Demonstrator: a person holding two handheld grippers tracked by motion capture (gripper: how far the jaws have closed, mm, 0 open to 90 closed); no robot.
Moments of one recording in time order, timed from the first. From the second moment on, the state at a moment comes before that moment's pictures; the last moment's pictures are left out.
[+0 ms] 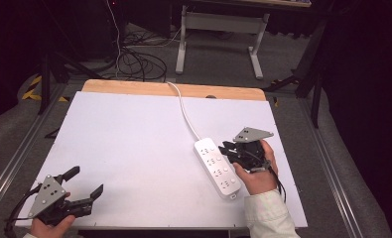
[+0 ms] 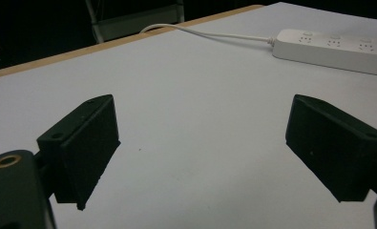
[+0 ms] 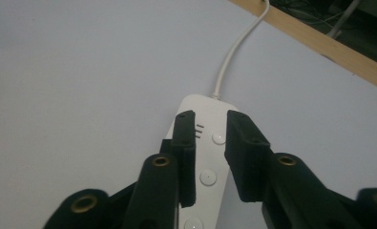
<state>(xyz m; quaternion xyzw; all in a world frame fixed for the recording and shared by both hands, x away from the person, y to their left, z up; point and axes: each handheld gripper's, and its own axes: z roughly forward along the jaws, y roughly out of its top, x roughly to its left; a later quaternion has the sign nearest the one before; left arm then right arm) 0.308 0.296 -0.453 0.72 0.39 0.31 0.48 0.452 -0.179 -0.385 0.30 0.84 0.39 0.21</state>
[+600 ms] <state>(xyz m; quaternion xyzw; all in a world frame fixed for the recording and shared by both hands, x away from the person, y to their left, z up) 0.308 0.297 -0.452 0.72 0.39 0.31 0.49 0.426 -0.208 -0.377 0.30 0.82 0.46 0.20</state>
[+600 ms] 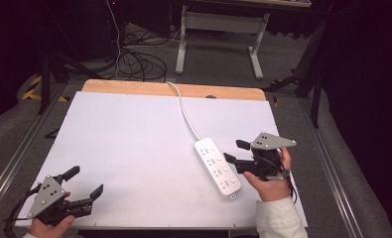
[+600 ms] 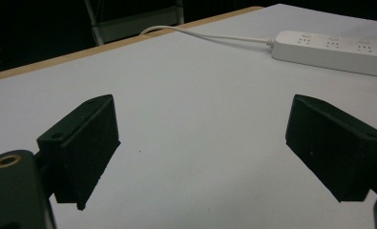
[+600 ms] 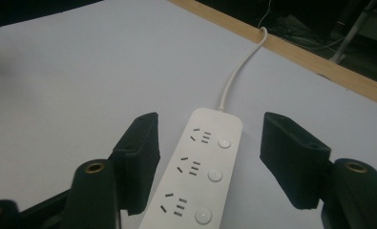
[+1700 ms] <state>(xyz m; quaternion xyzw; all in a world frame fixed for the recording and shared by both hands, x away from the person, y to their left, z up) 0.307 0.297 -0.452 0.72 0.38 0.31 0.49 0.397 -0.254 -0.436 0.28 0.81 0.49 0.16</state>
